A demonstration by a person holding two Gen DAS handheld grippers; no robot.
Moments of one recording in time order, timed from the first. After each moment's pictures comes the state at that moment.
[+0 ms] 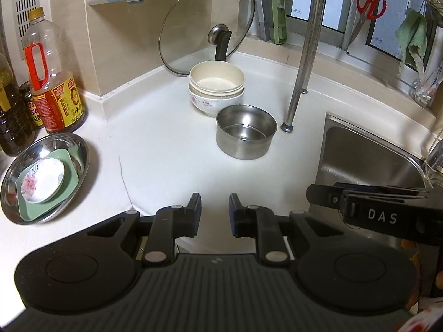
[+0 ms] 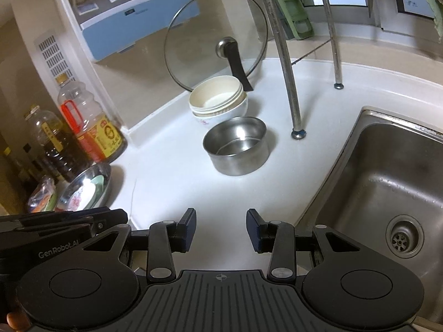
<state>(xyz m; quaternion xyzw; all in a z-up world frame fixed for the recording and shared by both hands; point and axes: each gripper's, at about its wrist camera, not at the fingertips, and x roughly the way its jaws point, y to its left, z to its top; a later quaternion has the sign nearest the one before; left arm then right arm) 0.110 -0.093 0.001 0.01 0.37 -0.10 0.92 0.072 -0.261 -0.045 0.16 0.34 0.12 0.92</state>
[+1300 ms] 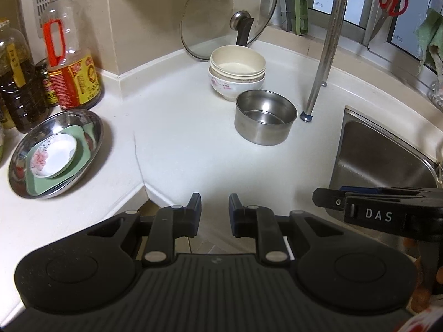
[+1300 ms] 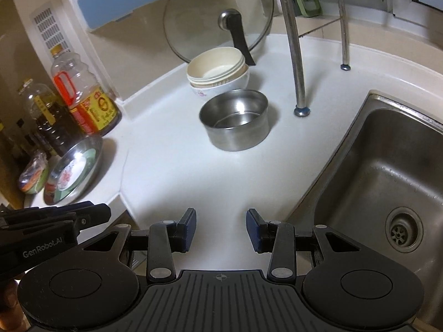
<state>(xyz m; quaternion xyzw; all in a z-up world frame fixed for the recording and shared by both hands) 0.114 -0.082 -0.016 -0.01 0.40 -0.07 0.91 0.093 -0.256 -0.065 0.13 0.40 0.12 0.90</state>
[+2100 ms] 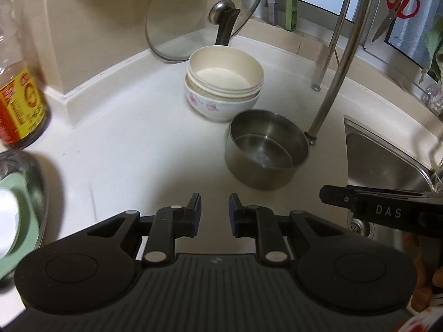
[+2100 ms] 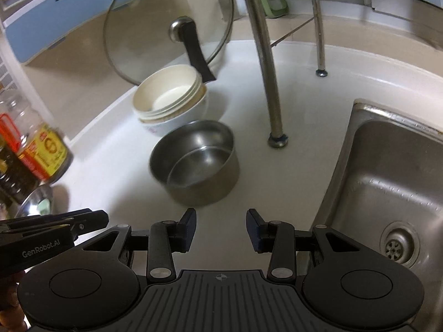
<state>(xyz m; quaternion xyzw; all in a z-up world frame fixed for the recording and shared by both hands) 0.241 -0.080 -0.041 -0.01 0.41 -0.15 0.90 0.187 -0.268 -0.079 0.16 0.39 0.03 0.91</state>
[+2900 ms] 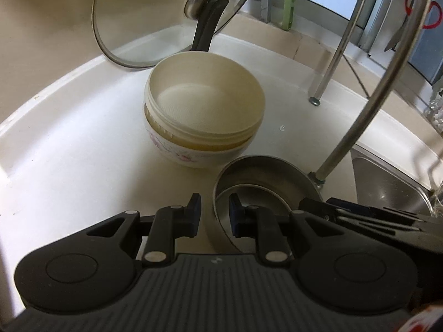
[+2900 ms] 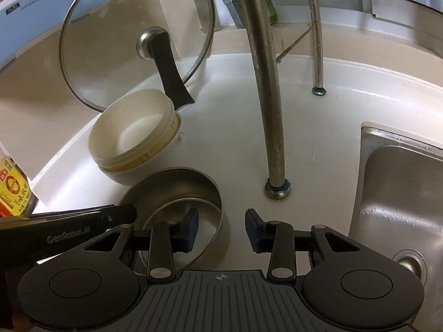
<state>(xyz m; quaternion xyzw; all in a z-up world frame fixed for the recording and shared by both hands) 0.351 -0.115 -0.070 -0.03 0.42 -0.20 0.88 0.265 -0.270 -0.101 0.16 0.37 -0.02 0.91</state>
